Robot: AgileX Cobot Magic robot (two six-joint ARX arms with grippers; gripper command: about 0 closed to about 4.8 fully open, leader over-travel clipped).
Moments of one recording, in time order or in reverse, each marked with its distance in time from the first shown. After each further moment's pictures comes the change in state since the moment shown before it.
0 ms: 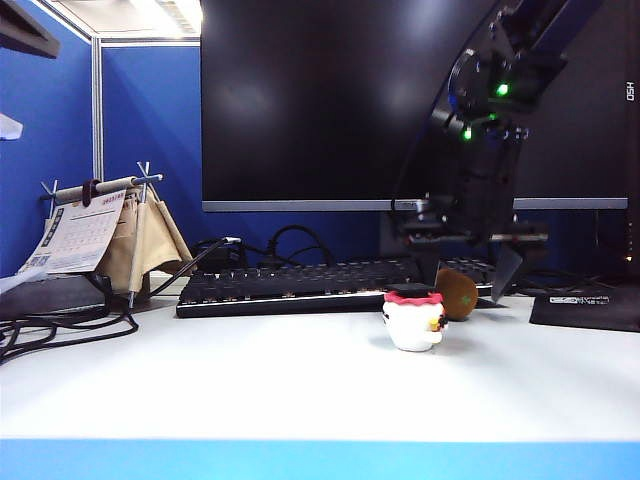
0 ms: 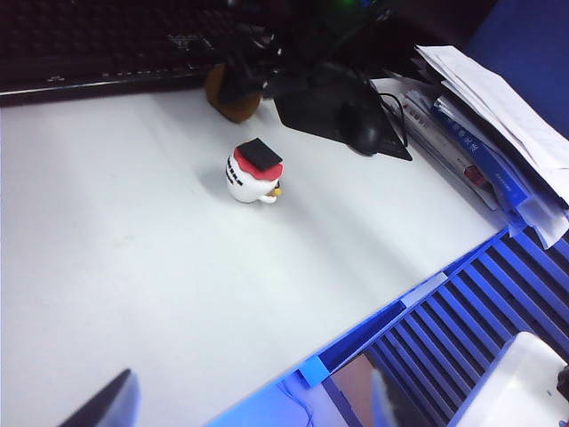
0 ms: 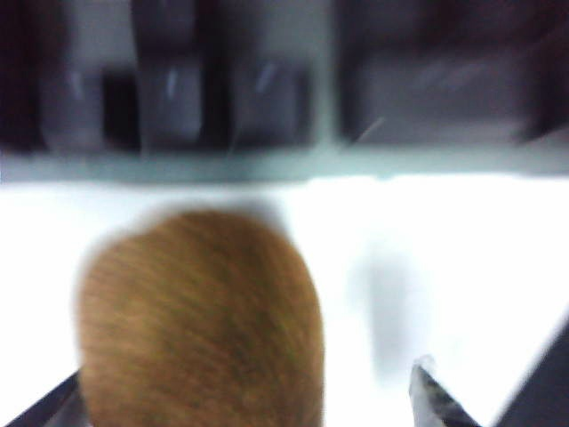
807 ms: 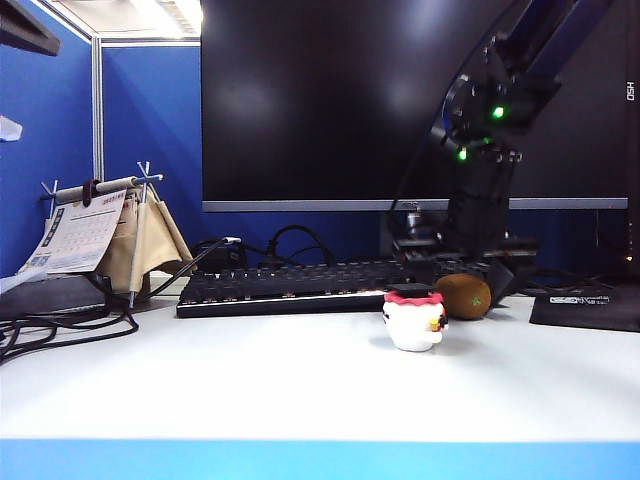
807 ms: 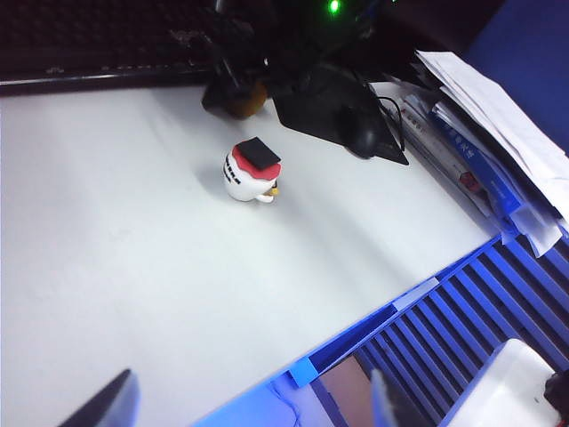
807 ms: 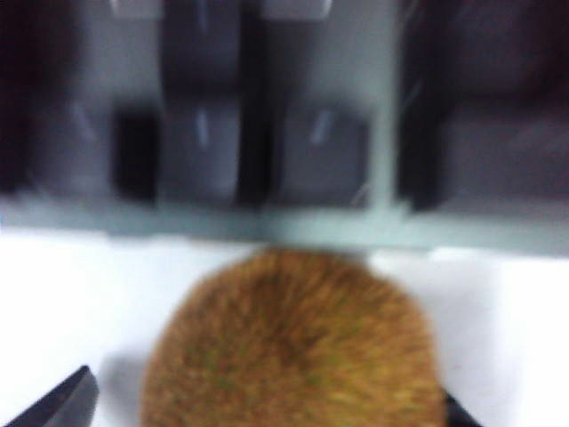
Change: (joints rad) left arm 0.000 0.000 0.000 0.000 0.000 -0.042; right arm -0.001 0.048 0.000 0.077 -0.011 -0.068
